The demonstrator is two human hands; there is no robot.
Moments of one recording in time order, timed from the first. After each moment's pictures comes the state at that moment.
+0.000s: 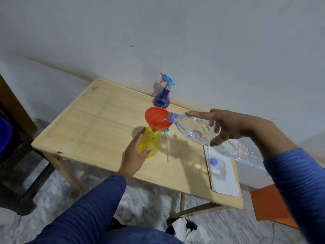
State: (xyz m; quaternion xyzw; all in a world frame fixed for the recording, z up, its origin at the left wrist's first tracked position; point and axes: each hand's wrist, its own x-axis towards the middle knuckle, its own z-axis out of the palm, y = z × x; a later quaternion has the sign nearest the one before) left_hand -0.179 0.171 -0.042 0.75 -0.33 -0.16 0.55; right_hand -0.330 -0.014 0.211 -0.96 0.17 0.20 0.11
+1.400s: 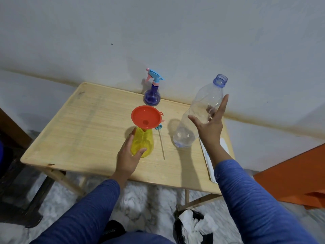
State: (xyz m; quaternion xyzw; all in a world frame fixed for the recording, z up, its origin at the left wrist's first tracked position) left_hand -0.176 0.167 -0.053 0.77 -0.32 -0.16 0.54; right_hand -0.329 -0.017 0.084 -0.71 0.43 -0.43 0.35
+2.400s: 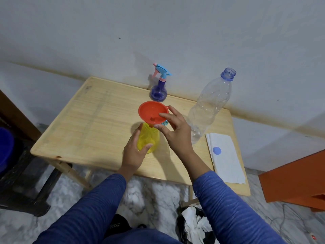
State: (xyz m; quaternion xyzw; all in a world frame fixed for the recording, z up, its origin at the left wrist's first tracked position) left_hand -0.175 0.166 -0.057 0.76 -0.33 -0.13 0.54; right_hand -0.273 0.065 0.063 -0.81 0.27 -0.35 0.39
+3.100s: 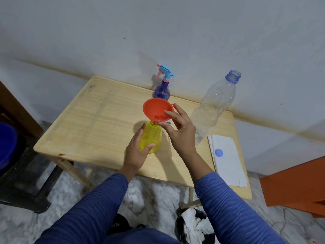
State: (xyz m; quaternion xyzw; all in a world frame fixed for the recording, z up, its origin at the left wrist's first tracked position) left_hand -0.179 0.168 -0.047 0.76 -0.33 -0.12 0.55; right_hand -0.268 0.062 0.059 -0.79 0.26 -0.39 0.40
